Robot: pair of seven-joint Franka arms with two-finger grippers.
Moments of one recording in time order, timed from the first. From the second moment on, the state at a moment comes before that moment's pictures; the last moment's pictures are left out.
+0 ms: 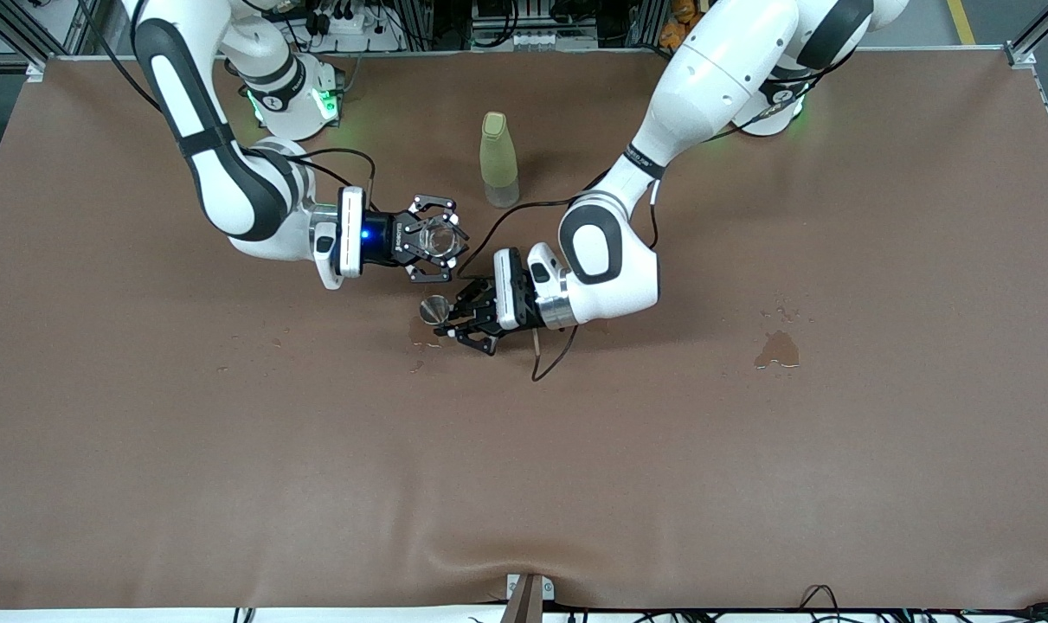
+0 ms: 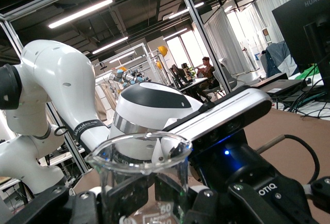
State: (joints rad) left arm -0.65 0.81 -0.13 -1.43 -1.80 2.47 2.28; right arm 0.42 0.21 -0.02 -2.27 1.97 1.85 -2.11
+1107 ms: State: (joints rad) left arm -0.65 0.81 -0.13 -1.43 -1.80 2.47 2.29; right arm 0.42 0.21 0.01 -2.27 2.03 1.90 -1.71
